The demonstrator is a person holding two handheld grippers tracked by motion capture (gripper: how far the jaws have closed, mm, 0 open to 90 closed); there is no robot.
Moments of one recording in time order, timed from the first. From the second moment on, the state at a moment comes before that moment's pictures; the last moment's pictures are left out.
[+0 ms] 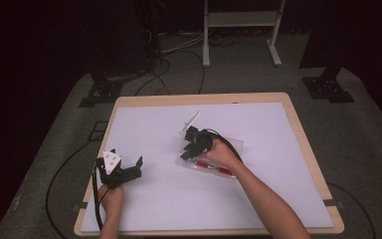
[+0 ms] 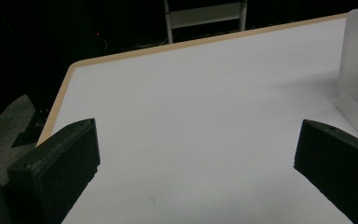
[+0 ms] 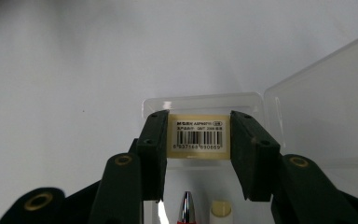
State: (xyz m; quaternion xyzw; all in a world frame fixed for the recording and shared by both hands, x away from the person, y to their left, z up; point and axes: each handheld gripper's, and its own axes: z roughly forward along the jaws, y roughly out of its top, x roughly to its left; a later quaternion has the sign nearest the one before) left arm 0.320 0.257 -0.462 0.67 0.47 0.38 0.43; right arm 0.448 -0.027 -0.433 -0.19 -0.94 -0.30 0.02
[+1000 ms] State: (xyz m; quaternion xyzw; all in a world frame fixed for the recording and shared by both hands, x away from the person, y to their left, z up) left arm 0.320 0.257 -0.462 0.67 0.47 0.38 0.43; right arm 0.448 -0.031 -0.429 -0.18 -0.93 -0.32 0.02
